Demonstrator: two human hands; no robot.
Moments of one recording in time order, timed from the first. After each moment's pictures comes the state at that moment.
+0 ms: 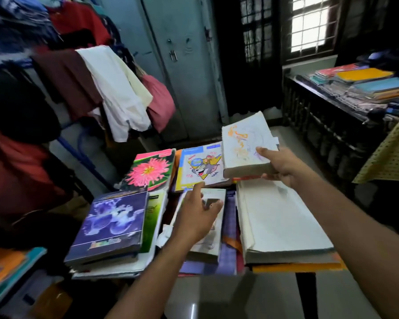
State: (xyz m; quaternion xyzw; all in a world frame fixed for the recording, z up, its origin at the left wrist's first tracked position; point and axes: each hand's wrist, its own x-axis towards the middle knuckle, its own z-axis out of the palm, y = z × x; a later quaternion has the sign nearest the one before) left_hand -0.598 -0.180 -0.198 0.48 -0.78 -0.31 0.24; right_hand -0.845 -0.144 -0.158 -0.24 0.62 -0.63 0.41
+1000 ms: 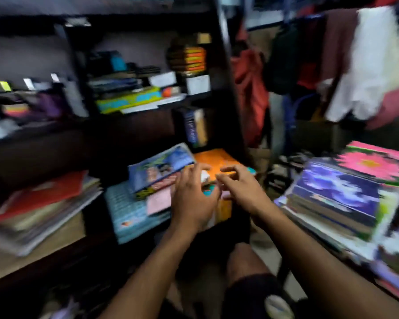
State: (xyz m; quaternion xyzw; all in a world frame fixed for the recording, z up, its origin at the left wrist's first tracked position) left_hand -0.193 -0.085 -0.174 0.69 -0.56 0.10 0.45; right_hand -0.316 -0.156 -0.163 -0.68 0.37 -0.37 0.51
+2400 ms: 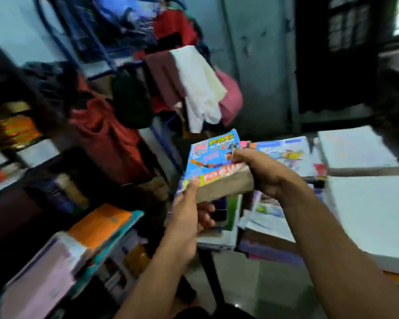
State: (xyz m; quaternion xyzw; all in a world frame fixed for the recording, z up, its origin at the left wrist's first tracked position) left_hand -0.421 -0.146 -0.127 0.52 -0.43 -0.53 0.52; right_hand -0.602 -0.187 -0.109 -0.42 0.42 -0.53 0.61
